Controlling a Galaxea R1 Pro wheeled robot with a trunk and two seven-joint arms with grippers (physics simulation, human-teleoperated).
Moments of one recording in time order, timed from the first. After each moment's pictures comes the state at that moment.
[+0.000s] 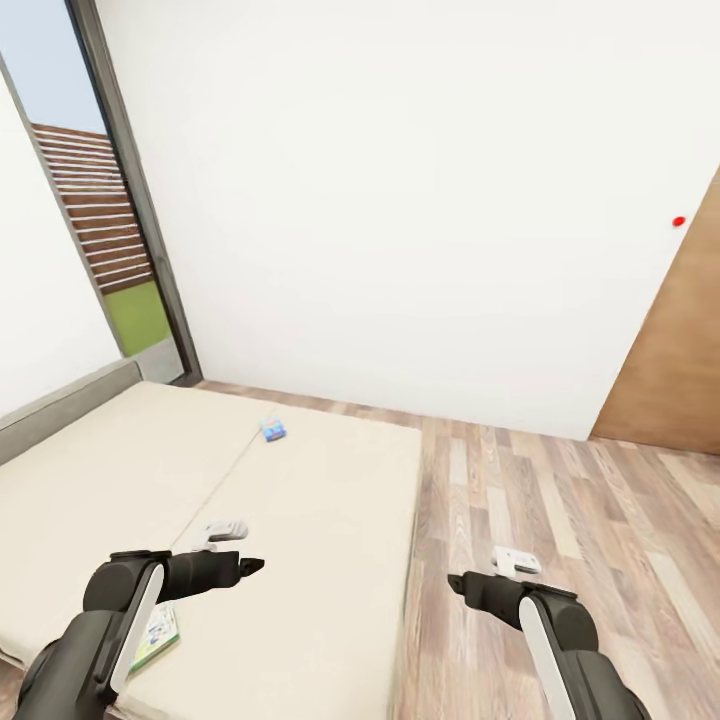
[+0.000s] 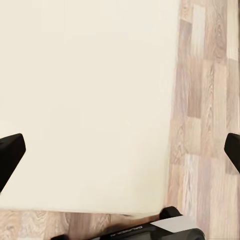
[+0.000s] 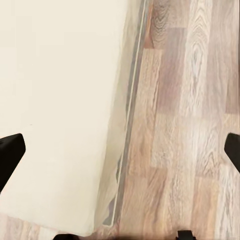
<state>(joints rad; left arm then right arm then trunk) -0.32 0.09 0.11 -1.42 -0.01 1.04 -0.47 -0.23 0.06 -0.10 -1.43 -0.16 0.90 -0.01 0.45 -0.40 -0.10</state>
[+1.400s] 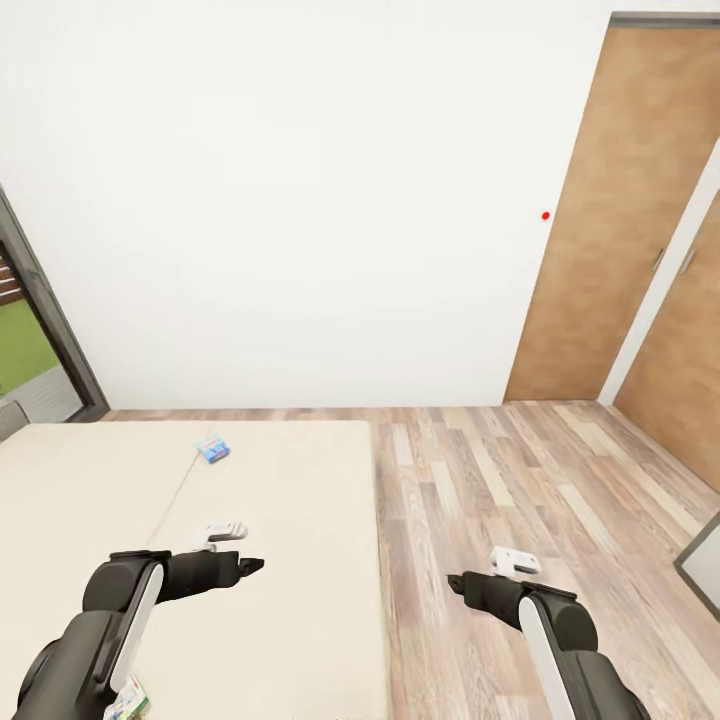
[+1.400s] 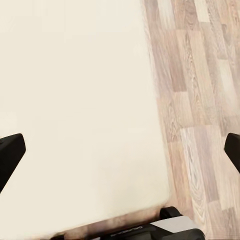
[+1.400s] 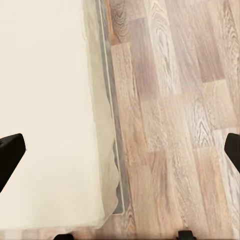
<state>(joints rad) -0.32 0.09 0.12 -1.42 -0.01 1.04 -0.47 -0.23 0.07 -0.09 -1.43 -0.16 0.90 -0.01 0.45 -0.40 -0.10</state>
